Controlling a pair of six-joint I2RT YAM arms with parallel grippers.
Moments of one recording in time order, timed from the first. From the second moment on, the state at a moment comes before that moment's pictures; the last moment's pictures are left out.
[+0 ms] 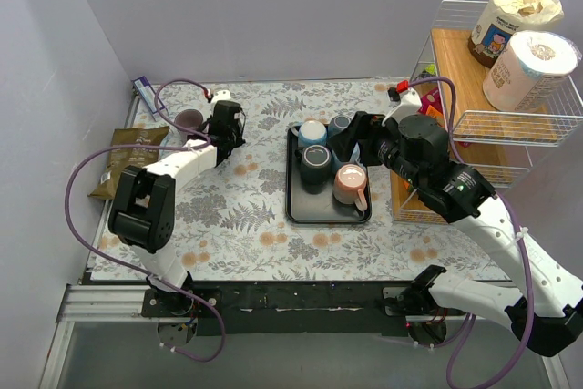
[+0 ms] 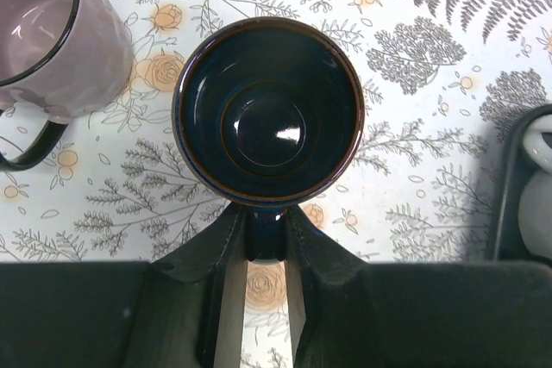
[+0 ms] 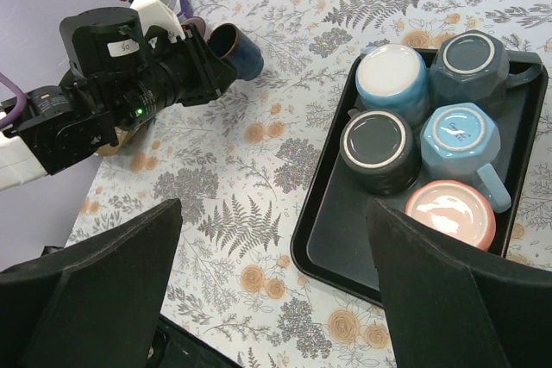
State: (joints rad) left arm -0.35 1.71 1.15 -0.11 -0.36 -0.40; right arm 0.73 1.00 1.23 -0.52 0.15 0.56
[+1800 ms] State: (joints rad) left arm -0.22 1.45 1.27 -0.15 -0.01 -0.54; right arm 0.64 1.13 1.25 -0.72 0.12 0.56
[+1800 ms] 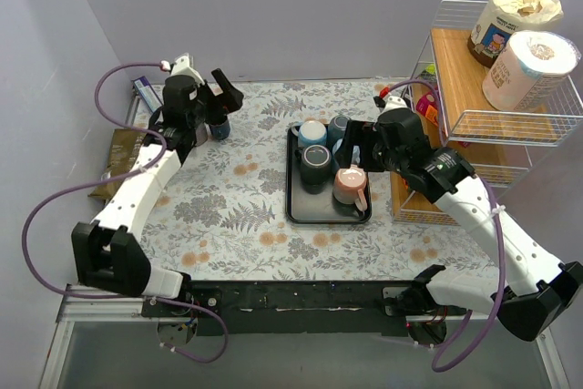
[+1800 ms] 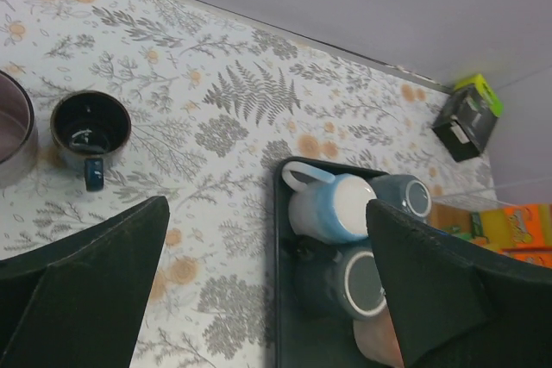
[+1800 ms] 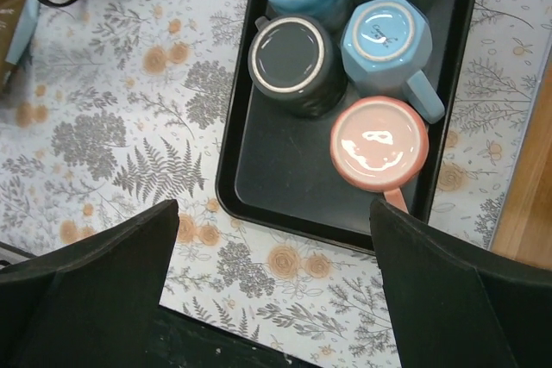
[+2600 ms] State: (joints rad) left arm -0.22 1.18 1.09 -0.43 0.22 -0.58; right arm 0.63 1.31 0.98 -0.73 0.12 0.41
